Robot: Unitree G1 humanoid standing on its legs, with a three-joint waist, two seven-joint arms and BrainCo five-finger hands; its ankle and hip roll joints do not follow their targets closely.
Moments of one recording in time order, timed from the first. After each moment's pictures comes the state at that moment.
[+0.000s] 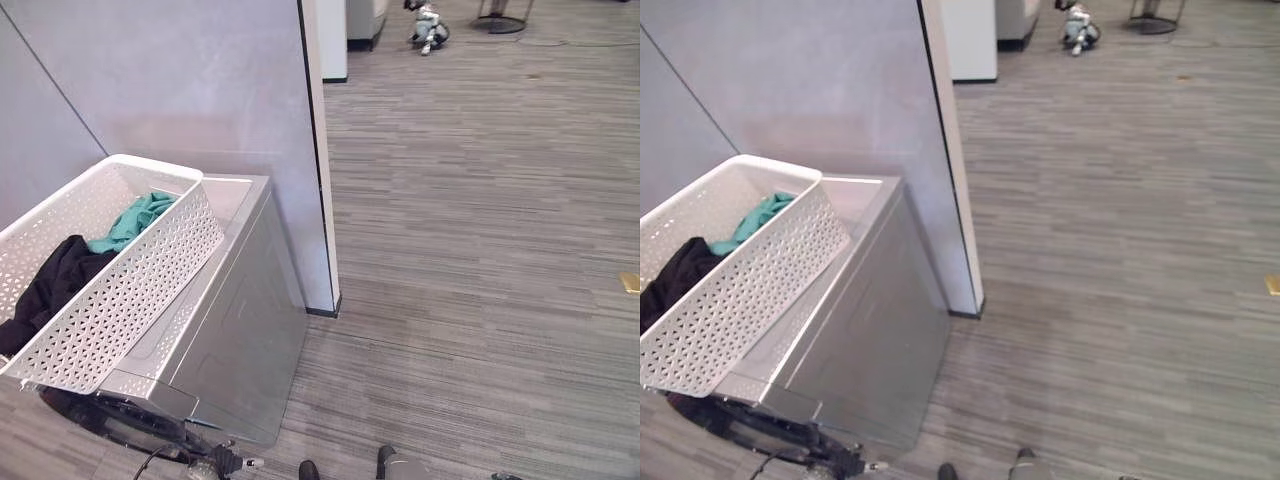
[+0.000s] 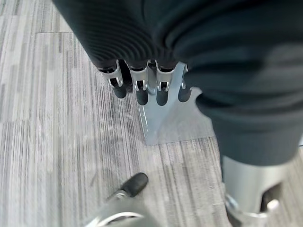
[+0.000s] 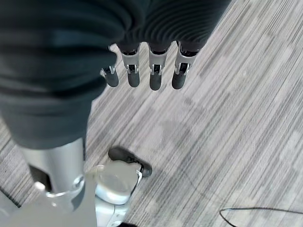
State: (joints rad) left arm -0.12 0.23 -0.29 1.34 -0.02 -0.05 0.02; right arm -0.02 -0.44 0.31 1.24 -0.09 -0.03 0.13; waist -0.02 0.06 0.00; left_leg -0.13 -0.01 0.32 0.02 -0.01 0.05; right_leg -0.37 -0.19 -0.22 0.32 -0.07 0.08
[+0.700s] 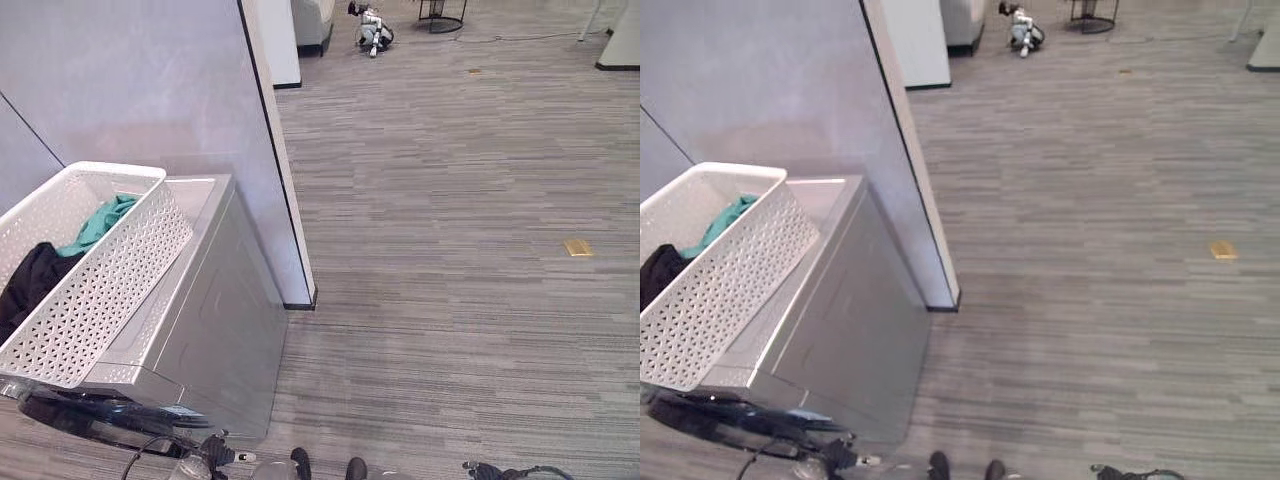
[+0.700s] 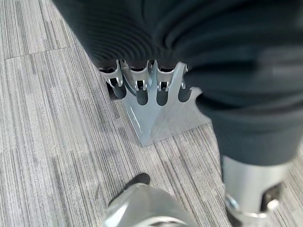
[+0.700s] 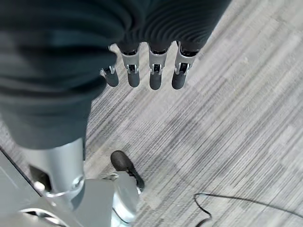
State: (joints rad) left arm -0.12 0.27 -0.29 1.28 0.05 -0.04 0.01; right arm -0.04 -0.43 0.43 1.28 -0.16 -0.04 0.13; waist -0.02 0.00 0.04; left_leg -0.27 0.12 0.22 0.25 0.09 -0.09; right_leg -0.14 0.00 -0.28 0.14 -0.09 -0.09
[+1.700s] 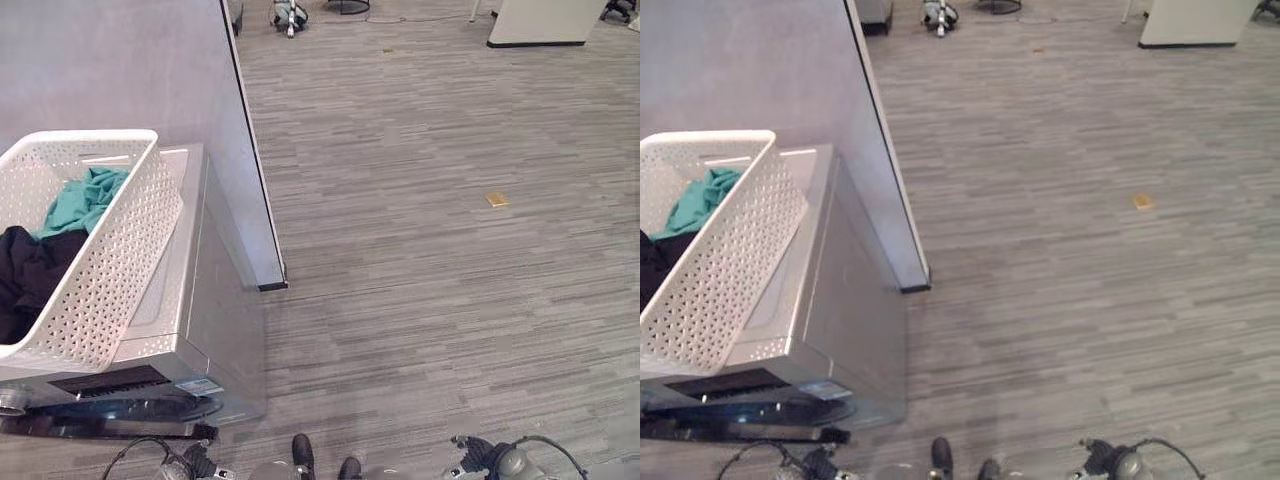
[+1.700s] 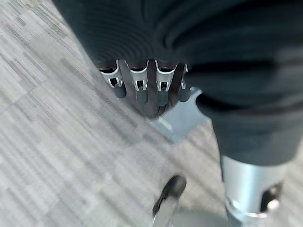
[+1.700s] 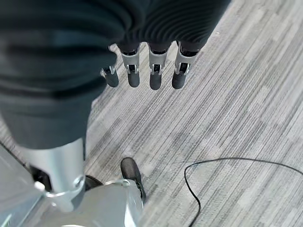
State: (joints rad) left arm -0.11 0.35 -0.38 1.25 0.21 -0.05 -0.02; right arm -0.09 -0.46 0.47 1.20 -0.21 -0.06 0.17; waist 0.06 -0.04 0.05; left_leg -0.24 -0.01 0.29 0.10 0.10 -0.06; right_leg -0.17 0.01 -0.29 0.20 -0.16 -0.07
